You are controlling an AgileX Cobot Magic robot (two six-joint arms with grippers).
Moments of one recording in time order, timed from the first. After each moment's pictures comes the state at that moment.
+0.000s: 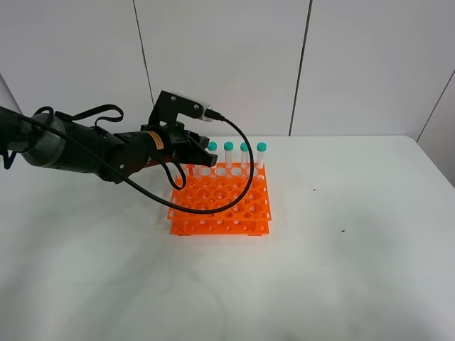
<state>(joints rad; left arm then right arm) -0.47 1.92 -1.03 0.23 -0.50 -0.08 0.02 0.01 -0.50 0.07 1.03 -0.10</state>
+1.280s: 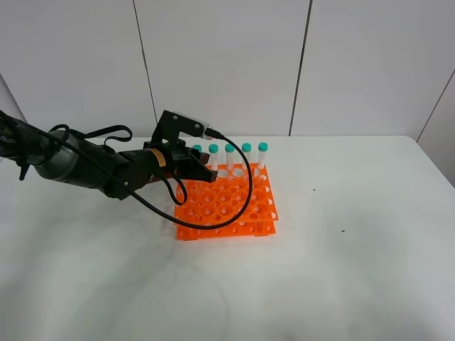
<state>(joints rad) -0.47 1.99 -0.99 0.22 -0.58 -0.09 0.02 0.01 -0.50 0.07 1.03 -0.10</state>
